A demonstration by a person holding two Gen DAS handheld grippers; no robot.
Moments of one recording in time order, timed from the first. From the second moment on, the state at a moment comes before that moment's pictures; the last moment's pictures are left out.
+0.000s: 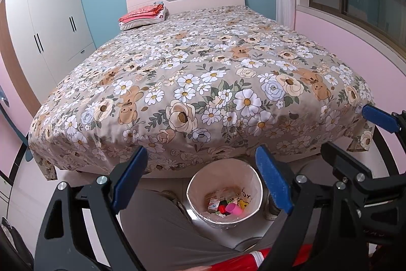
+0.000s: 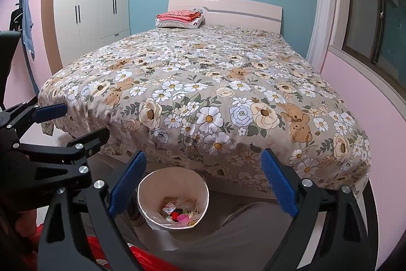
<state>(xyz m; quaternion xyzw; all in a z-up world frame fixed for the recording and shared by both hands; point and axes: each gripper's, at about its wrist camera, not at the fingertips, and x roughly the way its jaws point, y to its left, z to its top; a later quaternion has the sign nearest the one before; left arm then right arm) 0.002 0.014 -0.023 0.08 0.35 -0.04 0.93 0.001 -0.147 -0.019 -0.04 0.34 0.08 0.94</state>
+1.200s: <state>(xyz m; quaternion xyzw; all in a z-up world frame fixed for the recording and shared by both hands) 0.003 0.014 -0.024 0.08 0.36 -0.04 0.93 0.000 -0.146 -0.020 -0.04 0.34 0.08 0.94</state>
